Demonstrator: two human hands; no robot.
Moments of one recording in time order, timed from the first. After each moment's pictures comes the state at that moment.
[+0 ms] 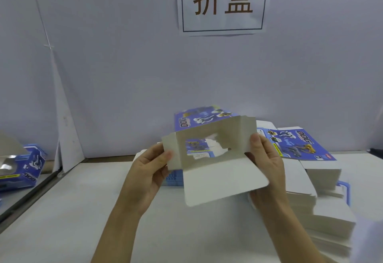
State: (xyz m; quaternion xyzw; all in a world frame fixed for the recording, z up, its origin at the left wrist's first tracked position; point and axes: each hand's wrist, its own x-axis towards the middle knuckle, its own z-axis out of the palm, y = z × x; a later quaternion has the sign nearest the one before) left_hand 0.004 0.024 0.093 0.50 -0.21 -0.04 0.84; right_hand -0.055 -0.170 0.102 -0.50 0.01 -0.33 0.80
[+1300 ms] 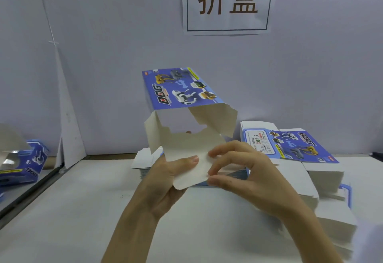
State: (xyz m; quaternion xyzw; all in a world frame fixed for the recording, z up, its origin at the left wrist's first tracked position) left_hand -0.027 0.000 0.112 0.45 -0.24 -0.16 0.85; right_hand -0.080 -0.175 0.119 -0.86 -0.21 -0.25 0.40
